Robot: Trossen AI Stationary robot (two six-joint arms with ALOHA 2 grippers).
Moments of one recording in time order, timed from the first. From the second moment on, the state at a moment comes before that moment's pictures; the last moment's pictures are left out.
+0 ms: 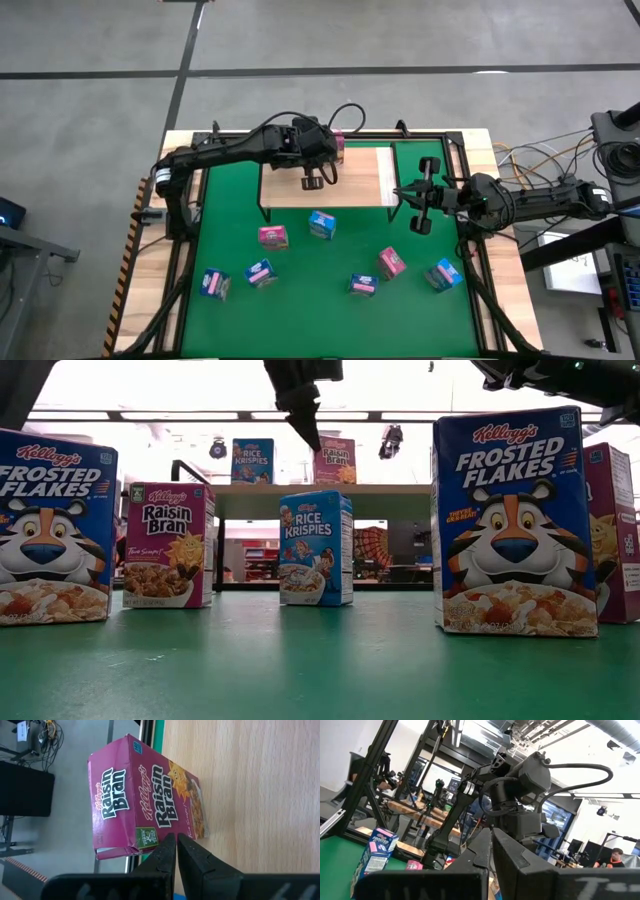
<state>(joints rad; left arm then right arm) 0.19 1.86 1.93 -1.07 -0.44 0.30 -0.06 0.71 0.29 0.77 -0.08 -0.46</state>
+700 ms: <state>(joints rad) 0.19 1.86 1.93 -1.08 -0.44 0.35 -0.06 0.71 0.29 0.77 -0.08 -0.46</state>
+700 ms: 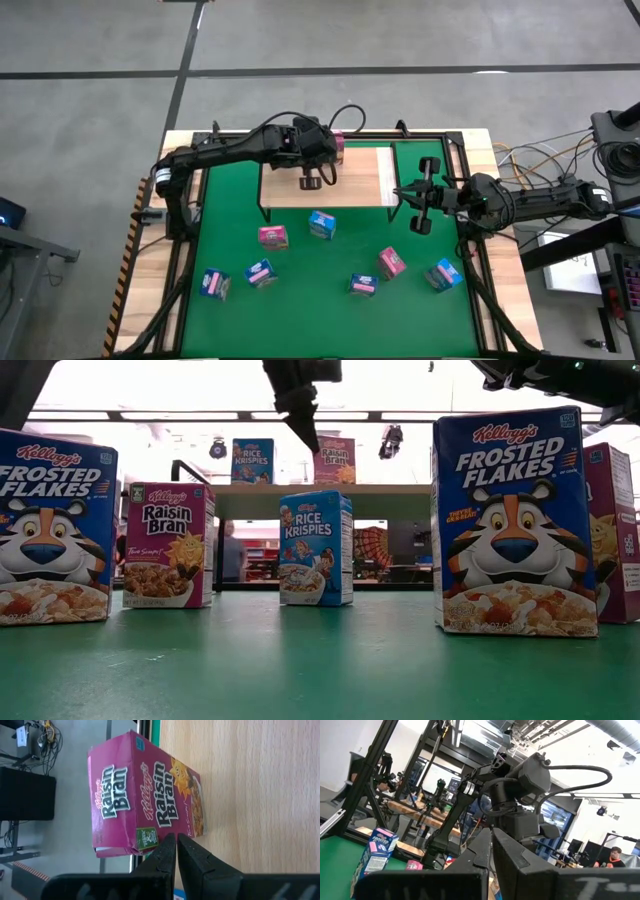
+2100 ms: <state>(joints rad) 0.18 1.86 1.68 -0.72 -0.36 0.19 -0.06 0.71 0.29 0.77 -0.08 -0.47</state>
